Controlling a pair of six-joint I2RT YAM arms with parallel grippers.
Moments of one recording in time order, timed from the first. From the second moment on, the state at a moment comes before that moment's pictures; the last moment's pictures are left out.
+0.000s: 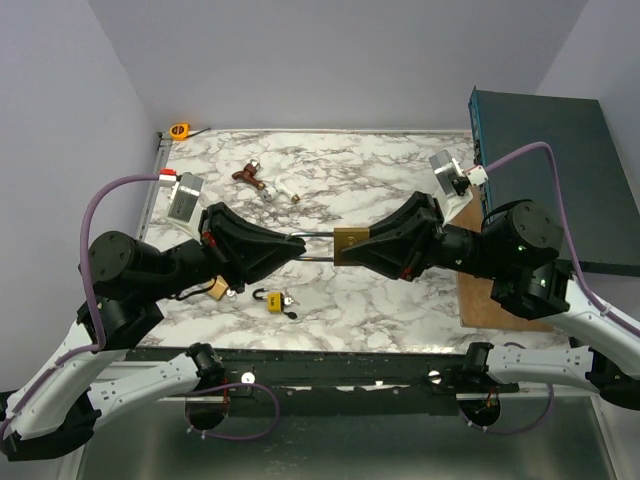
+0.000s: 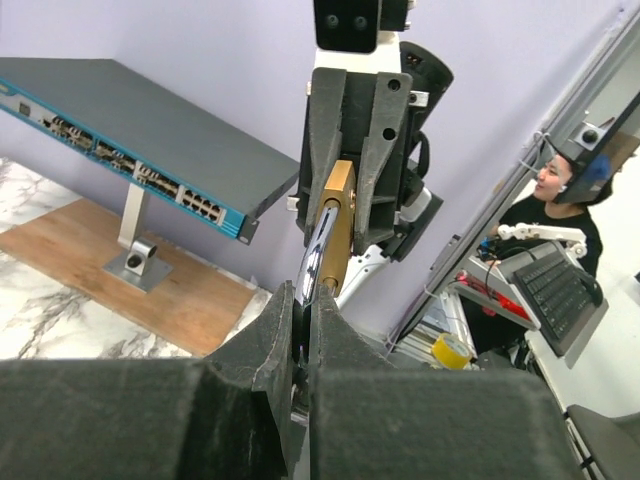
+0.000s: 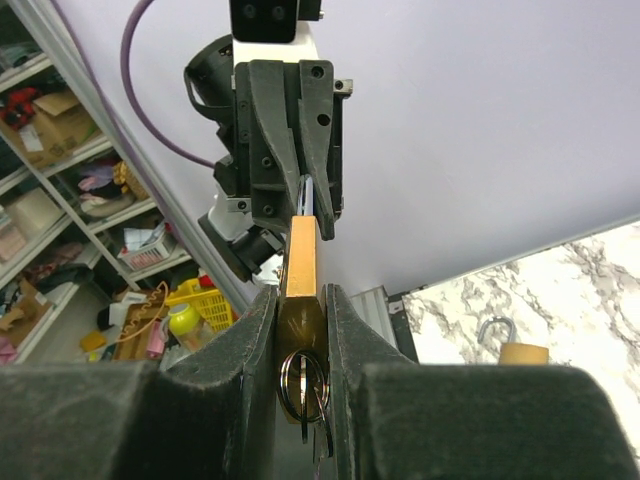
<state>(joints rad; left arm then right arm) -0.94 0.72 1.23 -0.19 0.37 -0.61 1.14 0.98 1.31 -0.04 -0.30 0.46</state>
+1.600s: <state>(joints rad) -0.96 0.64 1.15 -0.30 0.32 -0.57 1.18 1.00 1.29 -0.23 -0.19 0.36</state>
